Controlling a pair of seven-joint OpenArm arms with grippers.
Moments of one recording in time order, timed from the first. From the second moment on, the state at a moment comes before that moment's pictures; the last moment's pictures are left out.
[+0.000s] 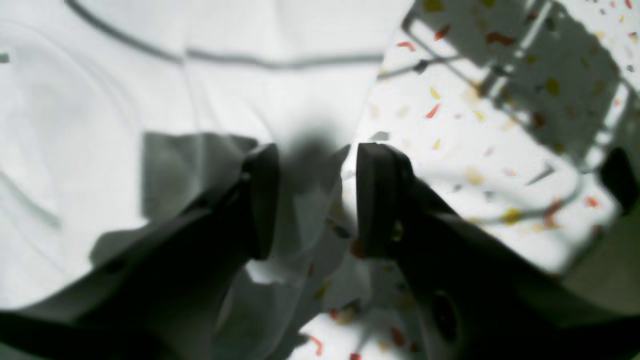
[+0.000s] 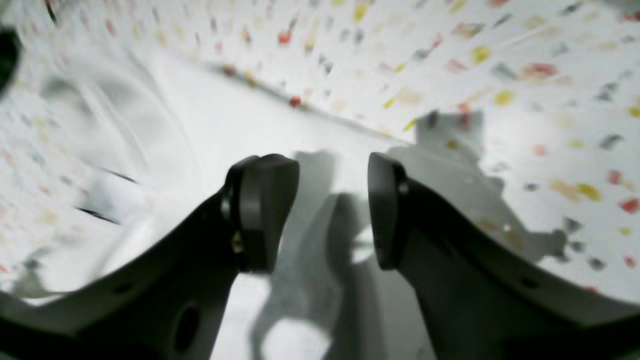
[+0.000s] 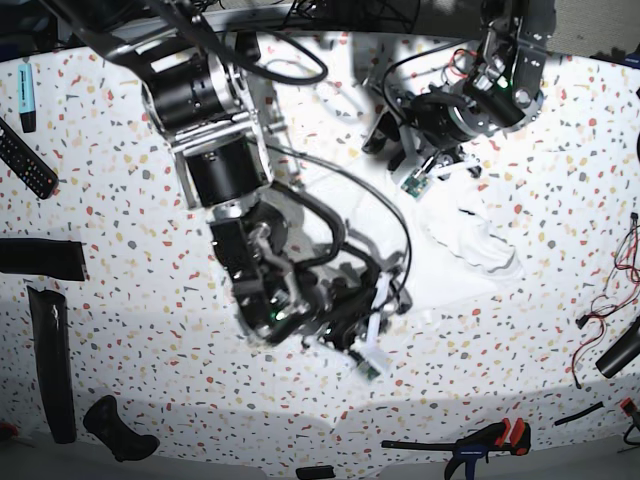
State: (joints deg) left arm 14.8 -7.7 11.0 106.2 -12.4 -26.7 47.2; right arm 32.3 -6.7 -15.2 58.4 15.0 35.0 -40.7
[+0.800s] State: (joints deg) left arm 3.7 -17.7 11.2 91.8 -5.0 -17.6 37.6; right arm 27.8 1.6 -19.4 58.7 30.1 34.8 -57.7
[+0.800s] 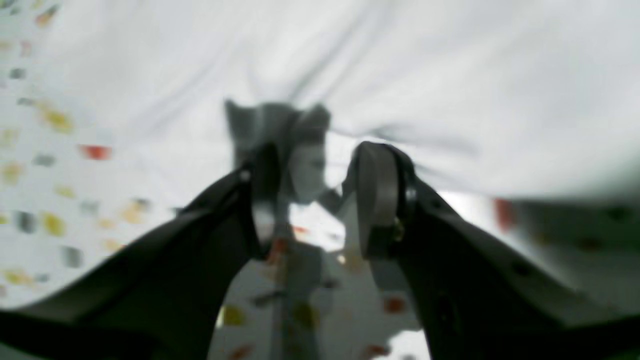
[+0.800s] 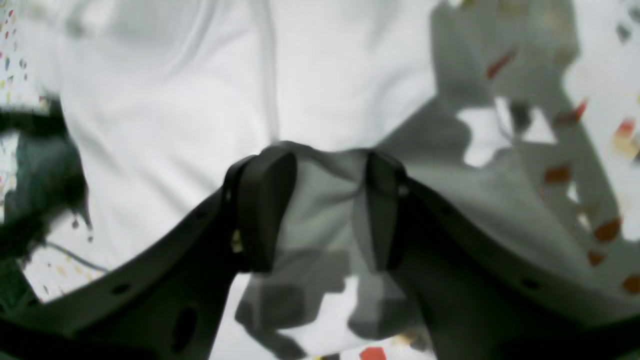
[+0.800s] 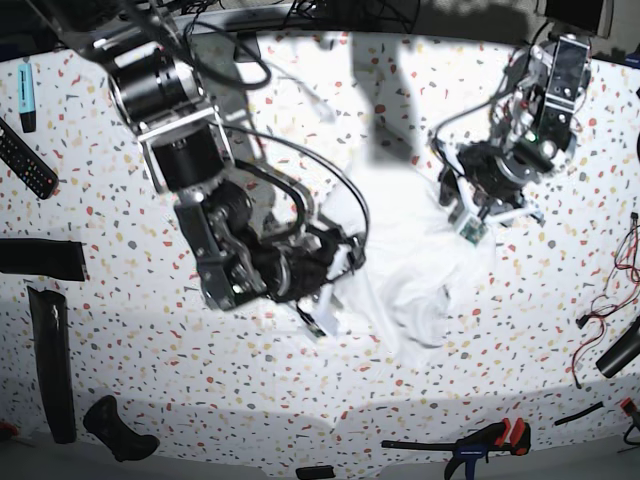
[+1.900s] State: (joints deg) left arm -1.2 -17.8 11.0 91.8 -8.4 -17.2 36.4; right arm 6.8 5.8 -19.6 93.3 34.6 34.8 -62.4
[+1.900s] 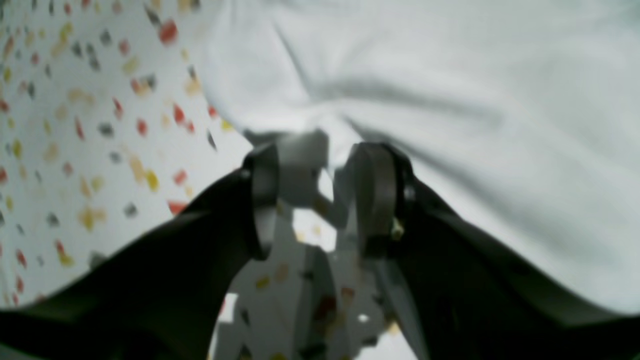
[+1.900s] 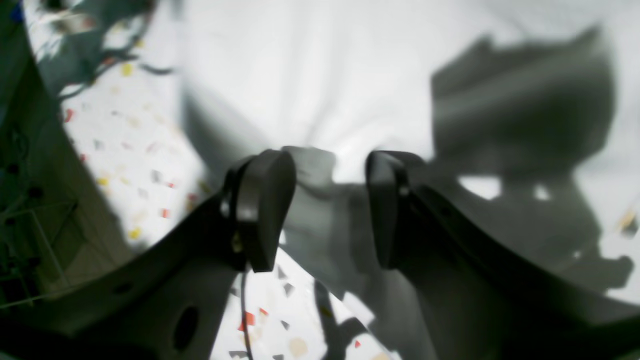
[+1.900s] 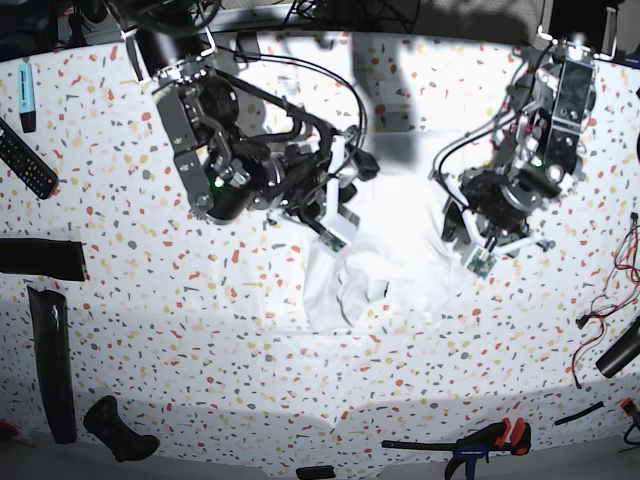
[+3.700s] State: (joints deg) left arm 61.5 -16.6 -28.0 124.8 -29.5 -21.1 52.9; right arm -62.5 10.4 25.5 132.6 37.6 35.1 -66.0
